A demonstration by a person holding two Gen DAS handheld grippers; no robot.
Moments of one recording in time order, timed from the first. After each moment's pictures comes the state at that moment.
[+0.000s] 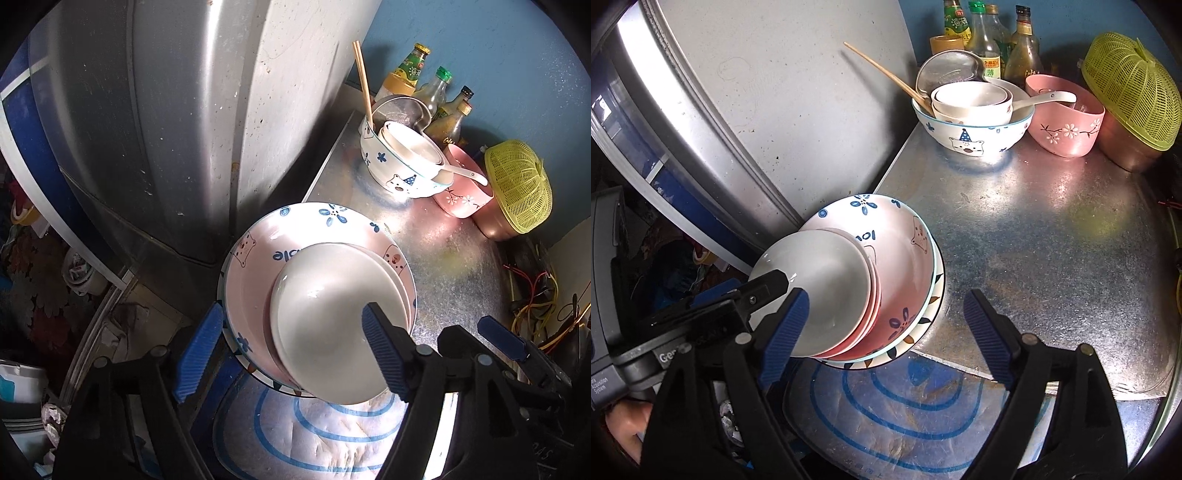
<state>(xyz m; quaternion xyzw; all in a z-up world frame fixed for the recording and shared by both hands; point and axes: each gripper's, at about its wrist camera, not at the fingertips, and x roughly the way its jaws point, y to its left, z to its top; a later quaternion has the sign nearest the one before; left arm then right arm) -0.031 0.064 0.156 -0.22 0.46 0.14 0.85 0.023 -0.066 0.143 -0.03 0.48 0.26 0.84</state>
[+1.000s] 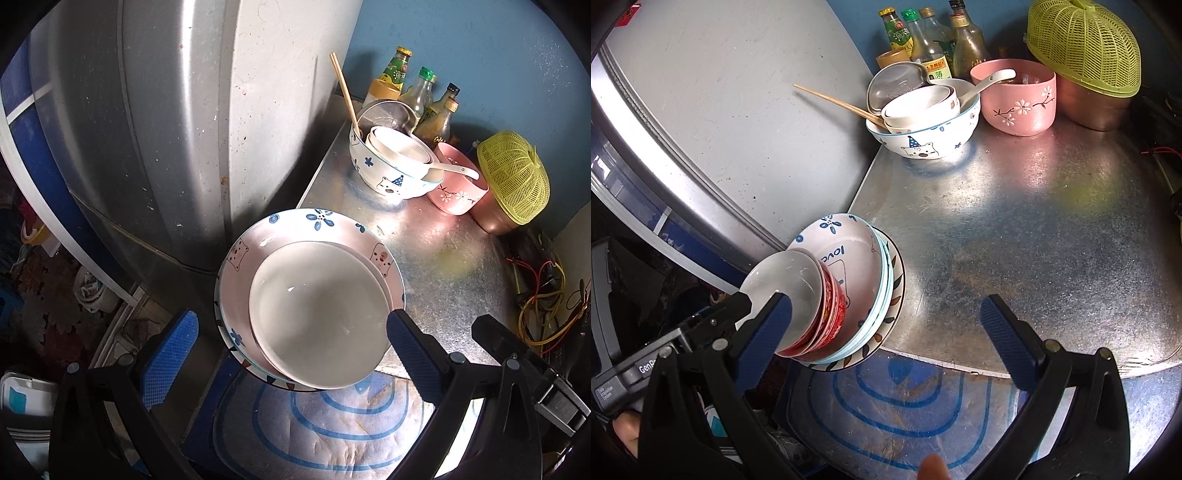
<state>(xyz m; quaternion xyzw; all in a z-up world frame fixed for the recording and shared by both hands) -0.040 0.037 0.169 -0.18 0.45 0.16 0.86 0.028 -0.133 0.137 0.07 0.47 0.24 0.85</state>
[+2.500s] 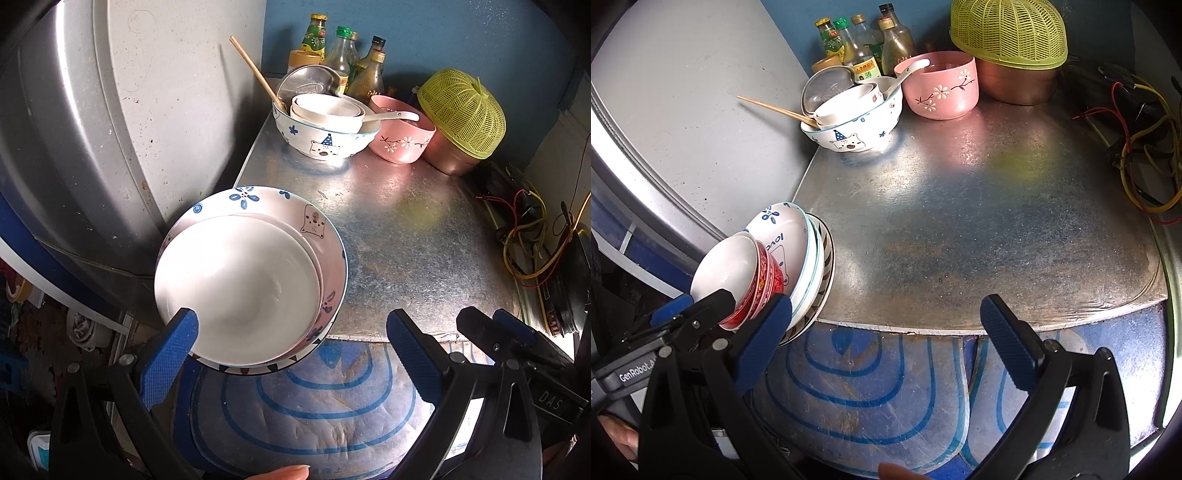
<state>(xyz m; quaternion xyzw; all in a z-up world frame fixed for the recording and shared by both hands) -0.031 -0.022 0.162 -0.10 0.48 0.07 0.87 -0.005 -0.179 0.129 0.08 0.47 0.14 0.87</state>
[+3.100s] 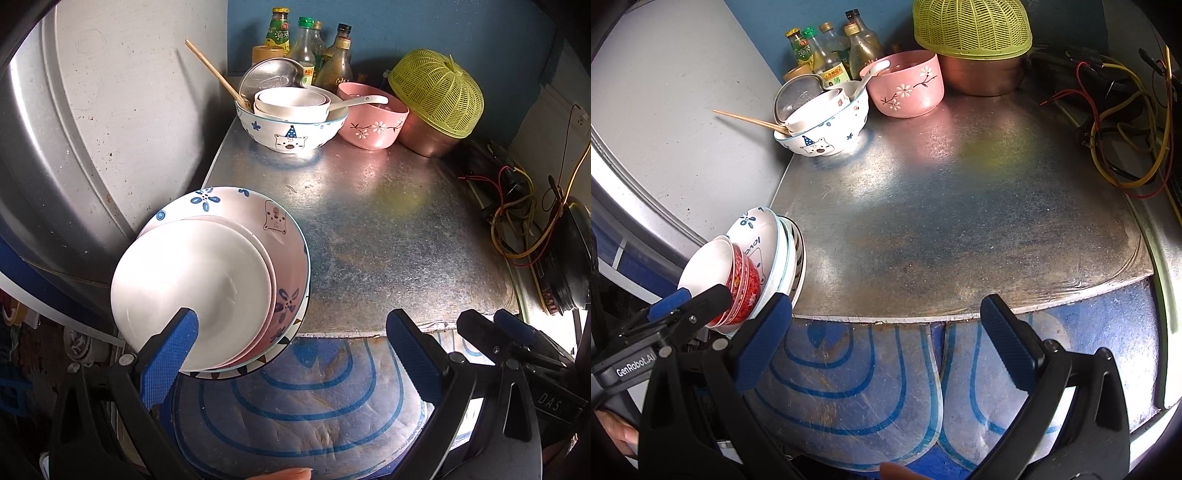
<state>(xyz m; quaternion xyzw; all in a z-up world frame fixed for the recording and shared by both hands) -0.023 -0.049 0.157 -0.07 0.48 0.03 0.87 -0.016 -0.211 0.124 0.10 0.47 0.11 0.87</state>
